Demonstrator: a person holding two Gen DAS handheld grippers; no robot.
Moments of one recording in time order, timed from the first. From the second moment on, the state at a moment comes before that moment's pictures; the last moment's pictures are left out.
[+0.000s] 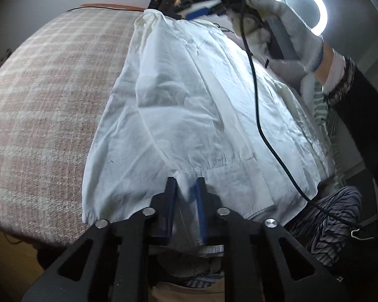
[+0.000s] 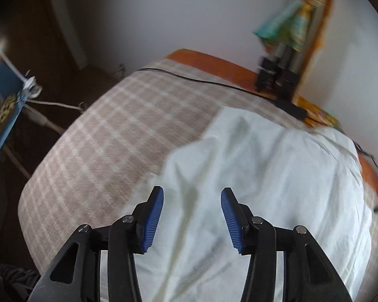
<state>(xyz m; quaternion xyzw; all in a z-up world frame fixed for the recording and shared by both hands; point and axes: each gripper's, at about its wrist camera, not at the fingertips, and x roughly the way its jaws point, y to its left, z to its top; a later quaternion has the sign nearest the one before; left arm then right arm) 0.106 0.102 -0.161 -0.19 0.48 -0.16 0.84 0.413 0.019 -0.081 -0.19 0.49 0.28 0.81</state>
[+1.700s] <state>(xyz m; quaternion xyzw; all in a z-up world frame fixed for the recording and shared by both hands) 0.082 0.057 -0.143 -0.10 0.46 -0.23 0.85 0.421 -0.008 -0.126 -0.26 0.48 0.21 0.81</state>
